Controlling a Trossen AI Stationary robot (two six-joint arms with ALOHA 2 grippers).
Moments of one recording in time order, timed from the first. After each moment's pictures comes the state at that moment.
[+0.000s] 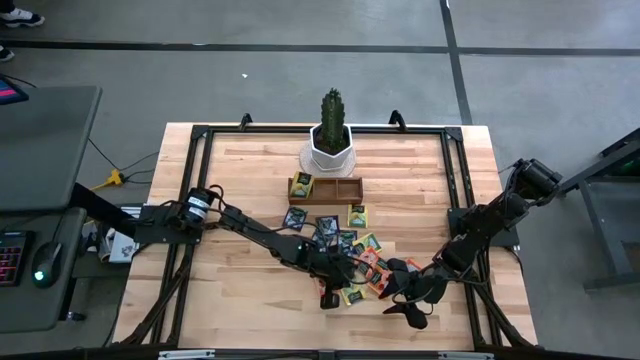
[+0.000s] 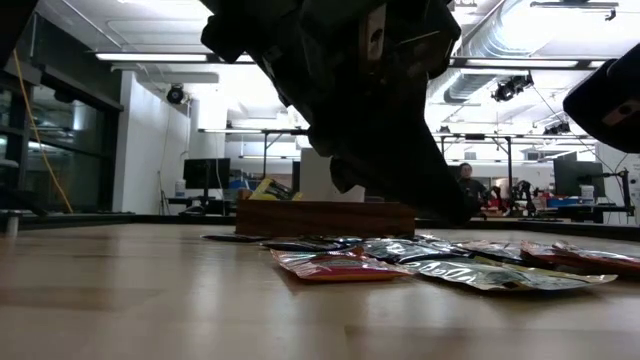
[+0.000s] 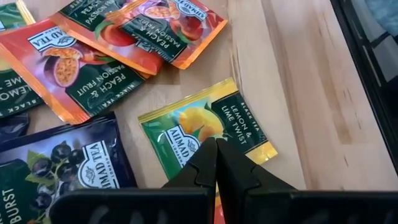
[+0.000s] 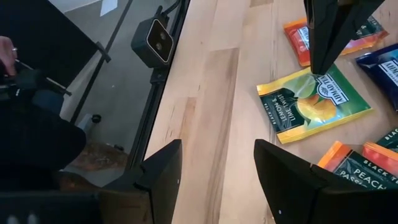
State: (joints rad) left arm -0.33 2.13 1.43 -0.06 0.04 -0.32; right arm 0.77 1.47 0.60 0.25 0.20 0.67
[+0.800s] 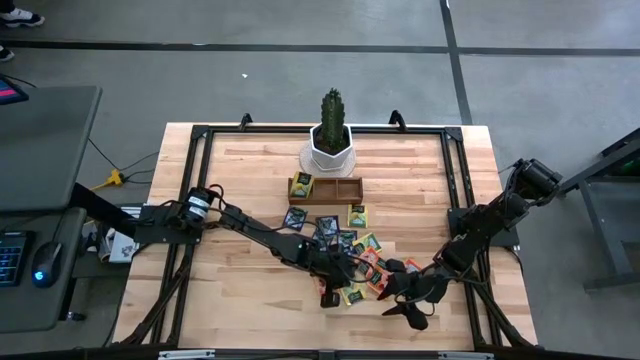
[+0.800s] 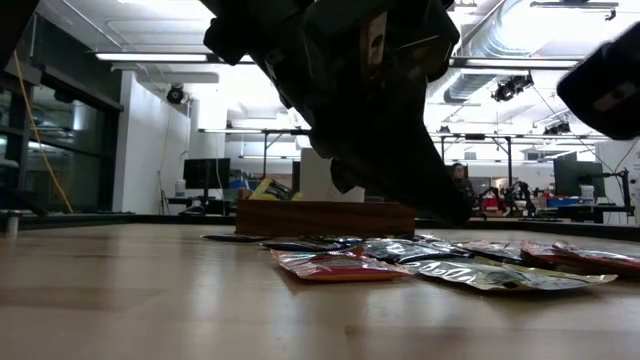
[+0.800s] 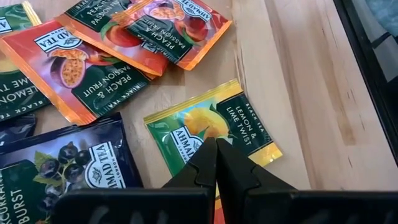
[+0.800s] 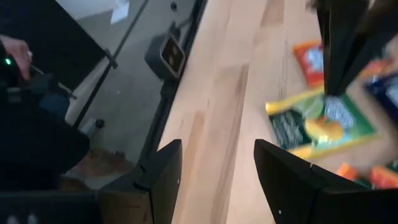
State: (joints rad) left arm -0.32 2.13 1.43 -0.07 0.04 -0.31; right arm 0.77 1.47 0.60 0.32 0.21 0.61
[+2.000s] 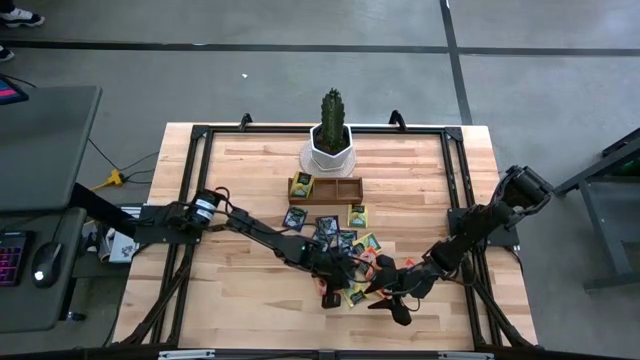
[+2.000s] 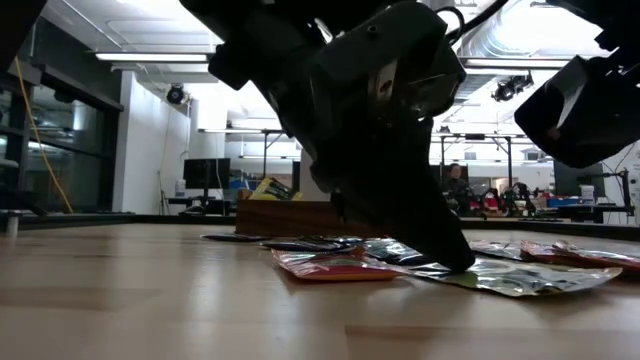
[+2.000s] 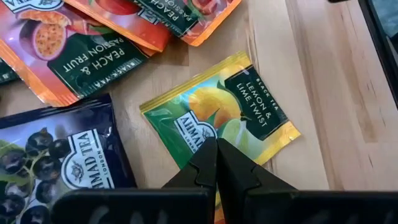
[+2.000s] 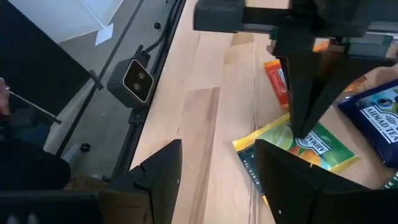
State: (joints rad) left arm -0.31 2.19 1.44 -0.04 0.07 -0.35; right arm 0.69 1.58 0.60 0.46 0.23 0.61
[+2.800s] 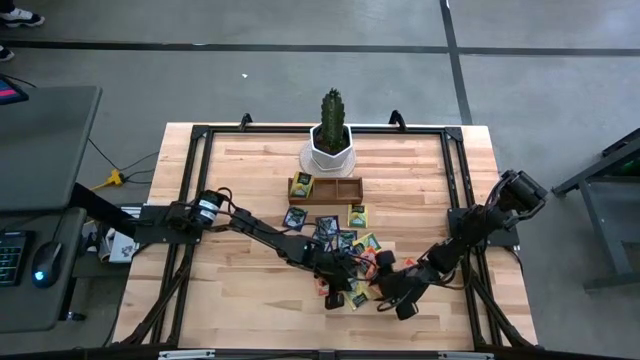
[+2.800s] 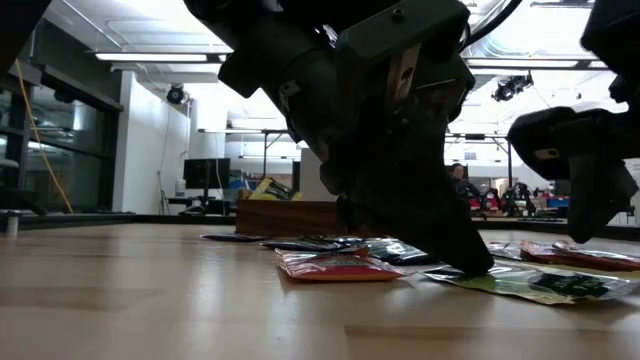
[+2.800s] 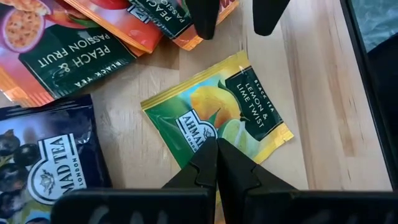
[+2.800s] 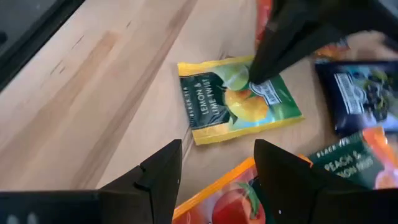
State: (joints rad) left arm -0.31 2.25 1.44 -0.03 0.13 -0.44; right arm 0.69 1.65 0.60 0.27 0.25 0.23
